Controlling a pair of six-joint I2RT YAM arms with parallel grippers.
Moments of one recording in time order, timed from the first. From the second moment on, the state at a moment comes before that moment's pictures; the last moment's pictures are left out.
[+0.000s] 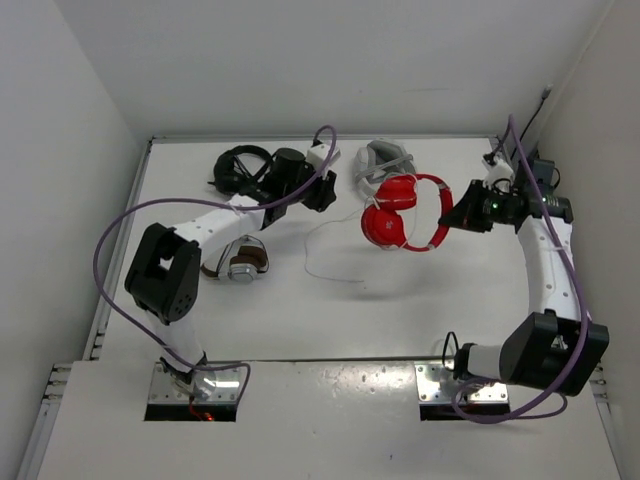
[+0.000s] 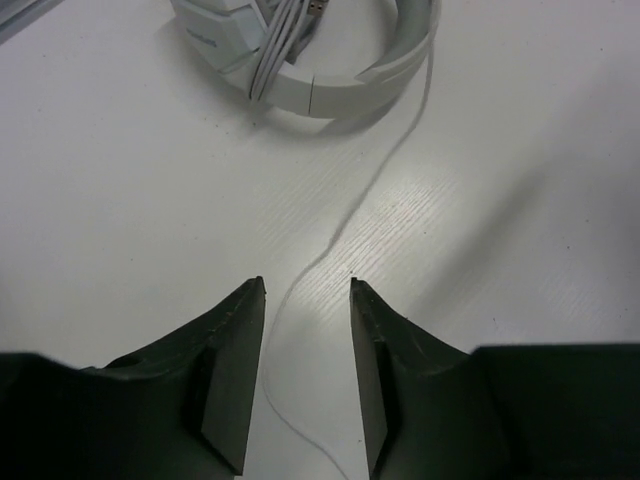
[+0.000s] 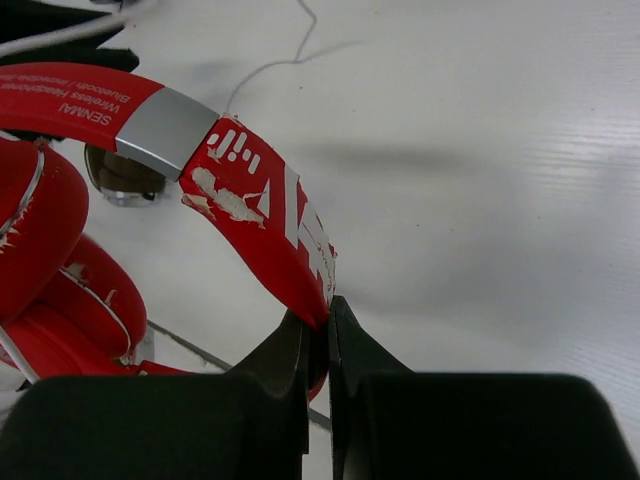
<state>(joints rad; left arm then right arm) -0.53 1.78 1.33 -0.01 0.22 0.04 -0.25 1.29 1.15 -0.81 -0.70 0.08</state>
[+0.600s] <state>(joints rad) -0.75 1.40 0.84 0.02 0.04 -0.21 -0.29 1.32 1.15 -0.81 -0.48 0.17</state>
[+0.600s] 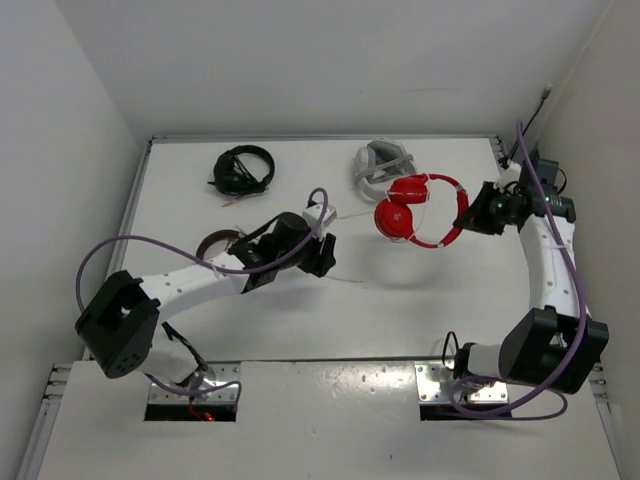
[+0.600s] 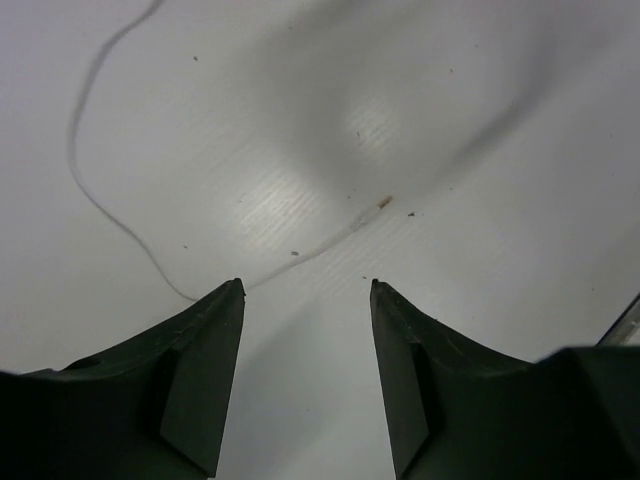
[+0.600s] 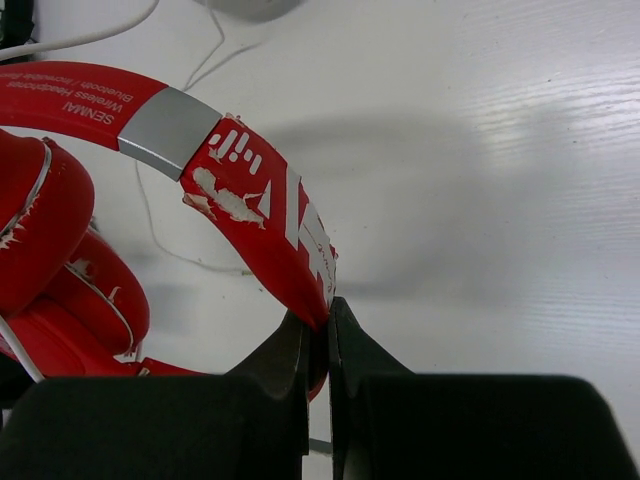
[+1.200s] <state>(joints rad) -0.83 1.68 0.99 -0.12 0.26 0.26 -0.31 1.30 1.15 -0.81 -0.45 0.19</state>
